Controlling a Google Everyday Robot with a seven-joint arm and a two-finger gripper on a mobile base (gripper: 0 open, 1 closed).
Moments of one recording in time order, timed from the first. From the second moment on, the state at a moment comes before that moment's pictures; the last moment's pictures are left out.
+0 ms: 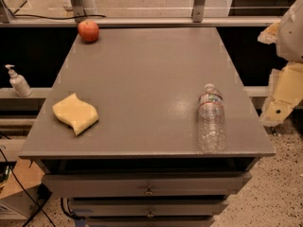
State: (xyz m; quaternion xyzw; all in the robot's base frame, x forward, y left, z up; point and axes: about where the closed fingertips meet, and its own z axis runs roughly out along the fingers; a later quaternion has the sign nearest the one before) arm 0.438 -0.217 0.976 -0.60 0.78 -0.03 0.16
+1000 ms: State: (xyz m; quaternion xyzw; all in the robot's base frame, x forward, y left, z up) arm 0.474 -0.183 1.006 -0.63 0.72 0.03 0.27
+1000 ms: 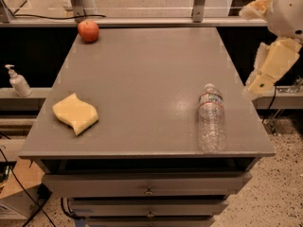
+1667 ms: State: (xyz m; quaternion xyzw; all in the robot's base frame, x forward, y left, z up) arm 0.501 -0.147 1.010 -0.63 0.70 0.09 0.32
